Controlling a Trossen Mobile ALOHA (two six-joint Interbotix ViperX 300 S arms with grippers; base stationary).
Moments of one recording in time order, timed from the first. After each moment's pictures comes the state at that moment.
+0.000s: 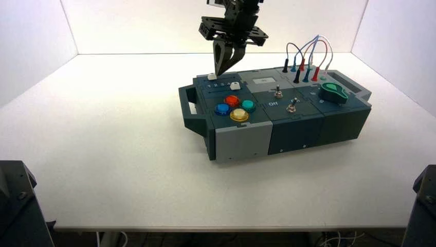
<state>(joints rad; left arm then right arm) -0.02 -1.48 1.12 -0.15 0.64 -0.04 0.56 0.36 0.26 0.35 0.69 -0.22</state>
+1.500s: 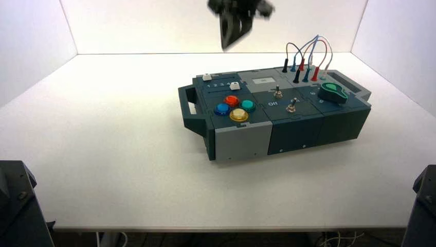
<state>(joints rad) -0.02 -1.48 1.12 -0.15 0.64 -0.04 0.51 0.26 0.21 0.27 0.70 -0.27</state>
